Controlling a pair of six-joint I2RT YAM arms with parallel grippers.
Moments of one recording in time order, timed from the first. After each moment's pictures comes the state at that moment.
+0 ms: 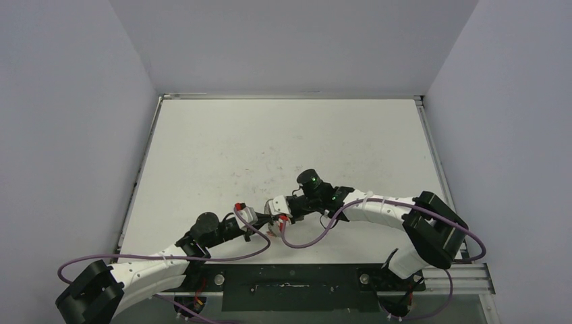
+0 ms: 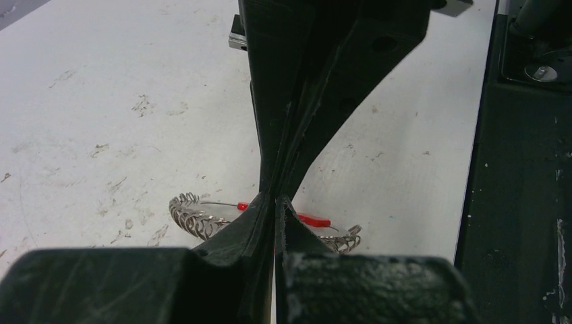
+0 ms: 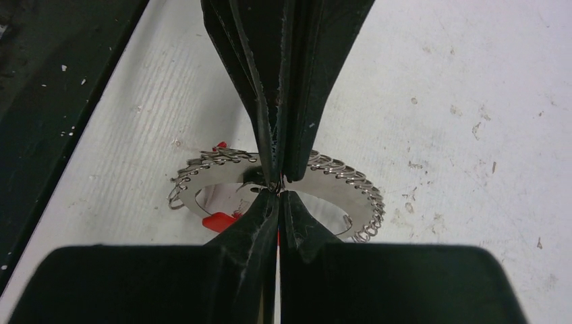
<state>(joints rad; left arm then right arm) -0.82 0.80 0.01 0.72 0.31 0.08 0.88 1.52 0.78 0.02 -0.72 -0.83</state>
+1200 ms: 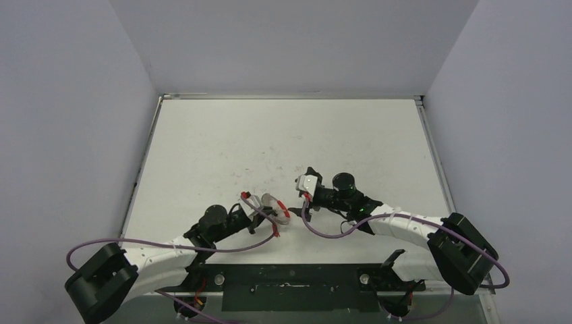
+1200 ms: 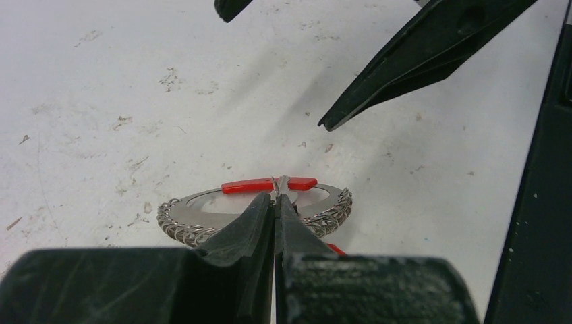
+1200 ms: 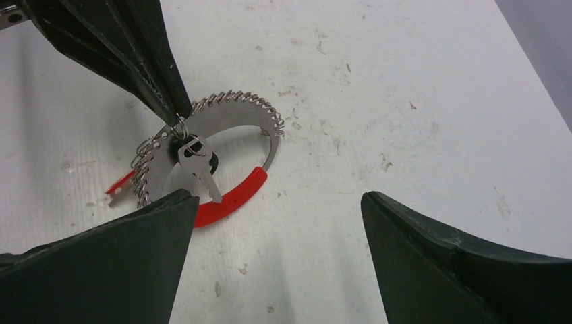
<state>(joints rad) -0.81 0.92 0.05 0.74 0.21 0.03 0.76 1.28 0.48 0.45 -0.47 -0.48</state>
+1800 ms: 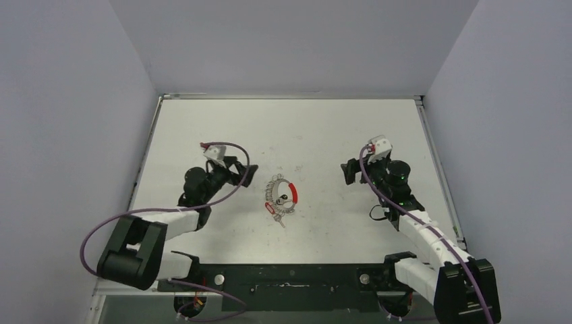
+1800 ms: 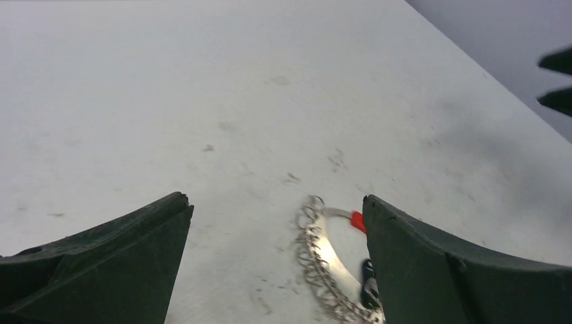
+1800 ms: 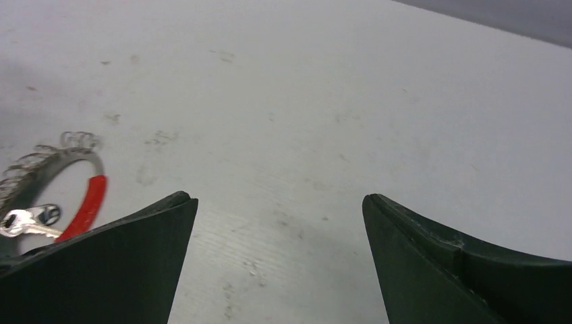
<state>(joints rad) -0.36 1.37 0.32 0.97 0.33 -0.29 0.23 1.05 0.43 0.40 -0.31 -0.07</state>
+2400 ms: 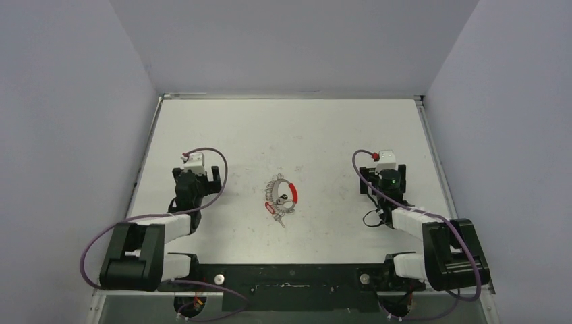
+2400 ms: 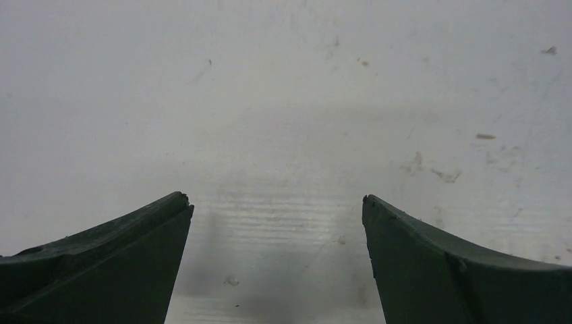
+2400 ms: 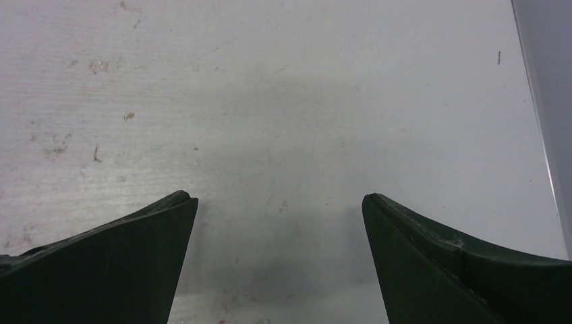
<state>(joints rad) -0.09 1.21 0.25 0.65 -0.12 -0.08 0.12 1.27 0.30 0.44 0.24 -0.10</state>
